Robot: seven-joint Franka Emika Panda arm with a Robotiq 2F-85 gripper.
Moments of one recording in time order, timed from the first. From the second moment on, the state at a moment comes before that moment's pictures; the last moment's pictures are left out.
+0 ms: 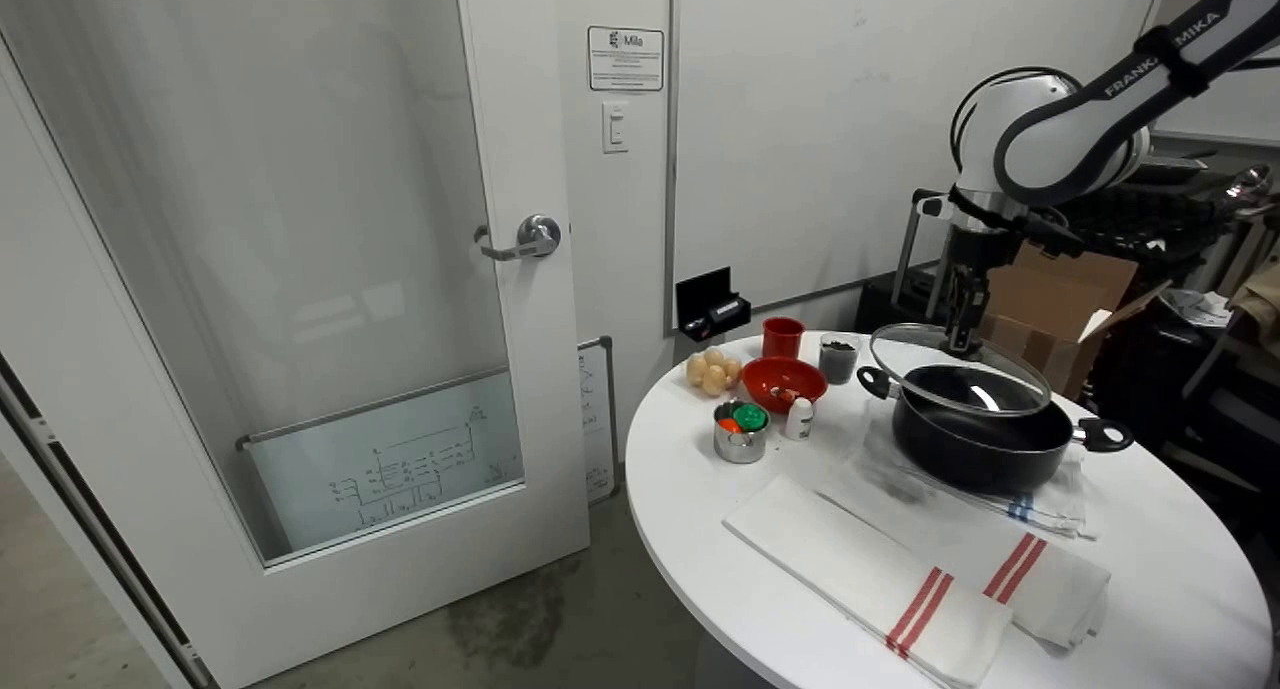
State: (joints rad) arm -0.19 0.66 0.12 -1.81 -0.11 2.42 -0.63
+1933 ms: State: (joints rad) arm 0.05 1.14 0.19 -1.28 -0.11 2.19 -0.75
